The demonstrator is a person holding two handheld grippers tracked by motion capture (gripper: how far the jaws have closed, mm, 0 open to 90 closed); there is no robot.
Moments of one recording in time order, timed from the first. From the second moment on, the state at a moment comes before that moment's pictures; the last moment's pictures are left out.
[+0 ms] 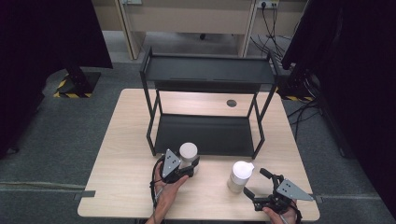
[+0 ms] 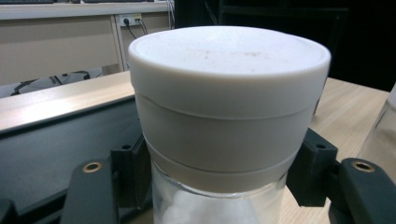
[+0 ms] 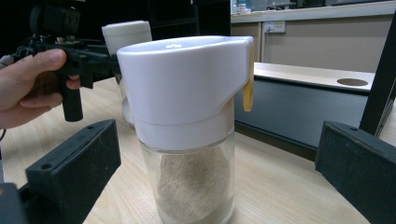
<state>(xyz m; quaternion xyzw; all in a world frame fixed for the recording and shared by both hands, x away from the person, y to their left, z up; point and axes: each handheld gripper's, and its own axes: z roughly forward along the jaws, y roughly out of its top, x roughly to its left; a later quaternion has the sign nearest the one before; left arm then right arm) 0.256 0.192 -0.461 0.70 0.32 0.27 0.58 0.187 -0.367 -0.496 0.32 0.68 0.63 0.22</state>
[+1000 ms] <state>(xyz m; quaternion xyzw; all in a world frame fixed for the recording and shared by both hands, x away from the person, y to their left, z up) 0.252 0.205 -0.414 0.70 0.29 0.24 0.60 0.187 -0.368 -0.497 0.32 0.68 0.63 0.22</state>
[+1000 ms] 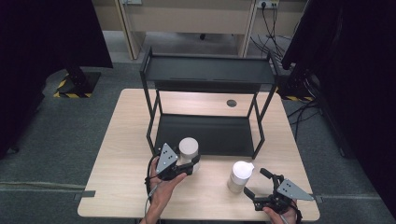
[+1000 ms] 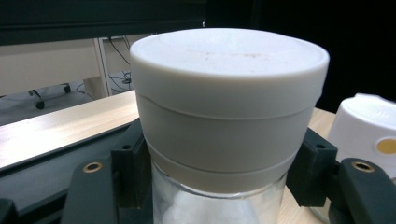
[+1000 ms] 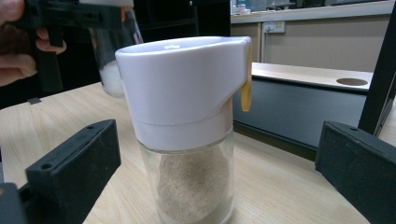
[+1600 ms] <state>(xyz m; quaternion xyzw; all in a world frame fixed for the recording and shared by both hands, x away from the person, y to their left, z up) 0.271 0.208 -0.355 0.72 0.26 0.23 0.60 0.187 -0.368 -0.497 0.32 0.68 0.63 0.22</state>
